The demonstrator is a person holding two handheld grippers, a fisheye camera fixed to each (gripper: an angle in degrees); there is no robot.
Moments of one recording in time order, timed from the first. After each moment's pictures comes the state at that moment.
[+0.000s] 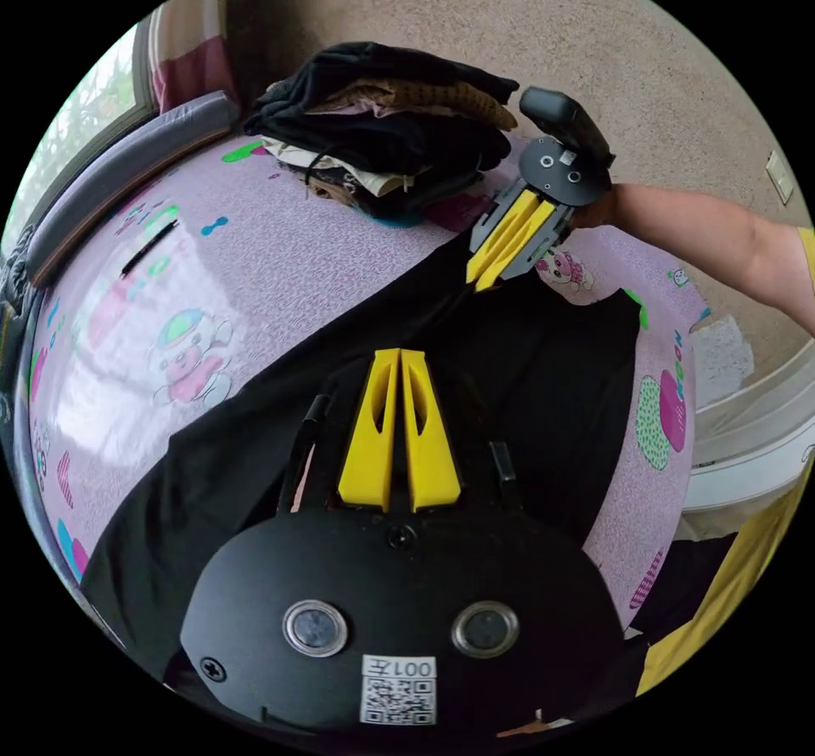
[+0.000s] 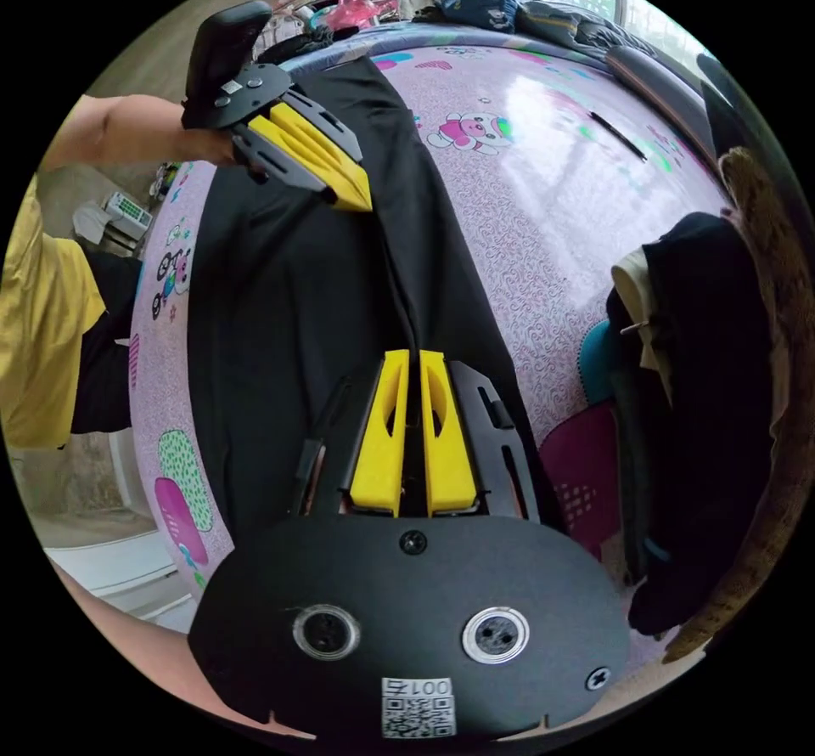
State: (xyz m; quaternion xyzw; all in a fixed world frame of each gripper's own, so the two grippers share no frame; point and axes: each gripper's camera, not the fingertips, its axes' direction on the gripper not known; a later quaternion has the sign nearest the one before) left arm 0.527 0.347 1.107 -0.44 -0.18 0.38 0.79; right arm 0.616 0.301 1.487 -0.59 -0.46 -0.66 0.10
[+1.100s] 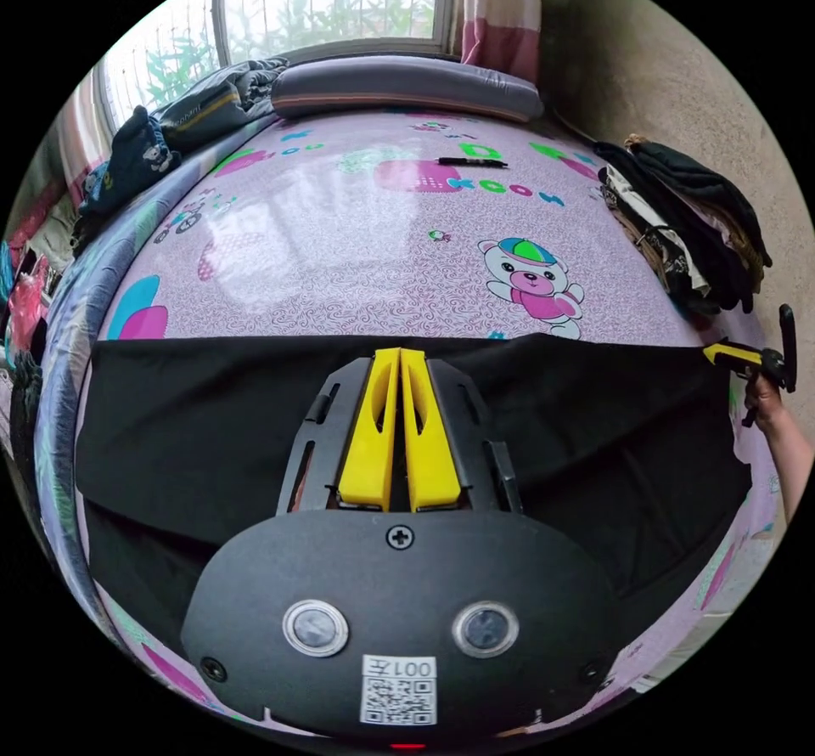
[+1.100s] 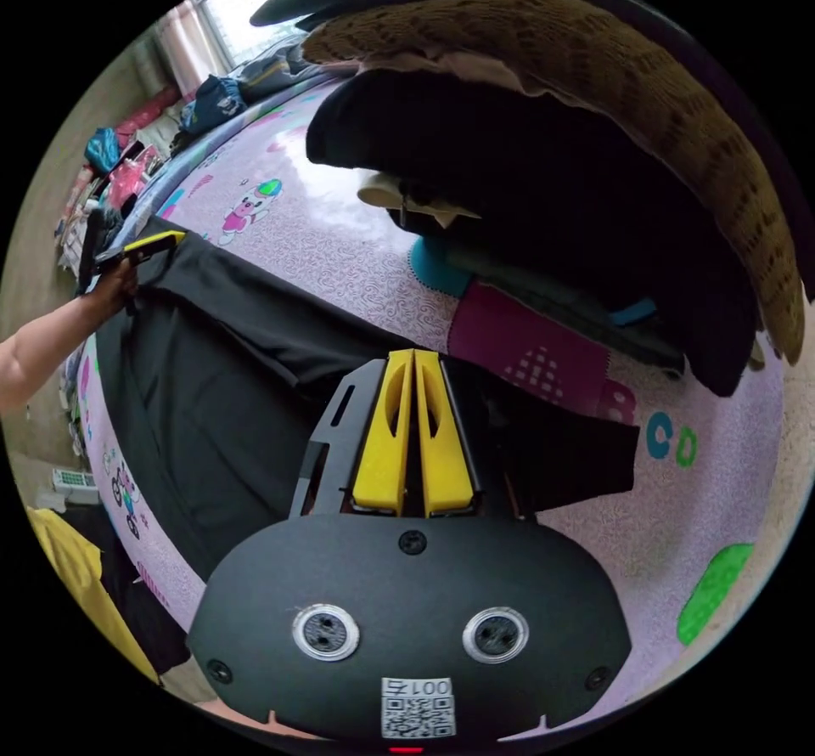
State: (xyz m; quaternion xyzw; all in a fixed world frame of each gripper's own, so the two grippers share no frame) left arm 0.409 0.294 0.949 -0.25 -0.46 0.20 0.83; right arm 0.709 0.278 1.521 -0.62 -0.26 -0.58 0.45
